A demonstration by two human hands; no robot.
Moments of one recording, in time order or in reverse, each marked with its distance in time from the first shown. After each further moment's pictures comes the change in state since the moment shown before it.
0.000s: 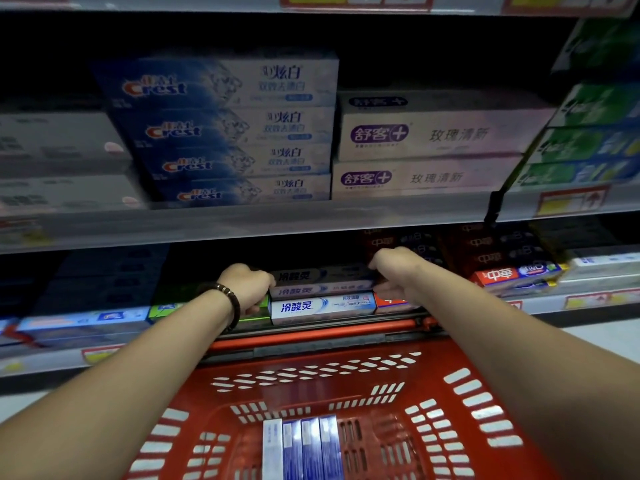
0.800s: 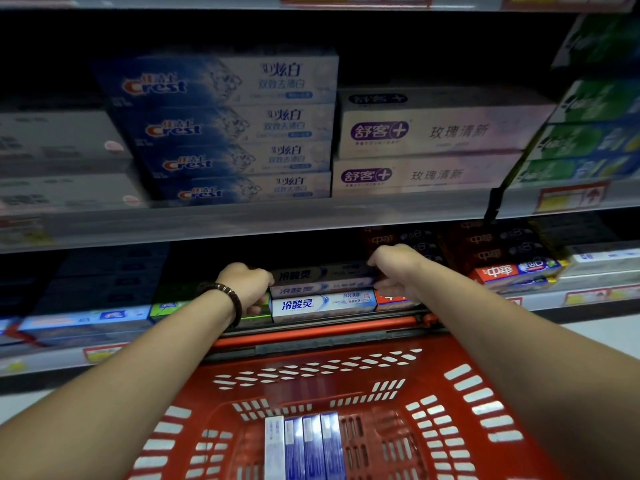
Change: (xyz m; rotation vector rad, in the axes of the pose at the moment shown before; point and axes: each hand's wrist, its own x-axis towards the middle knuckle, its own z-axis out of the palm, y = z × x) left_hand -0.002 0.000 0.001 -0.066 0.017 -0.021; right_hand 0.001 0.001 0.001 0.008 -0.029 -0.006
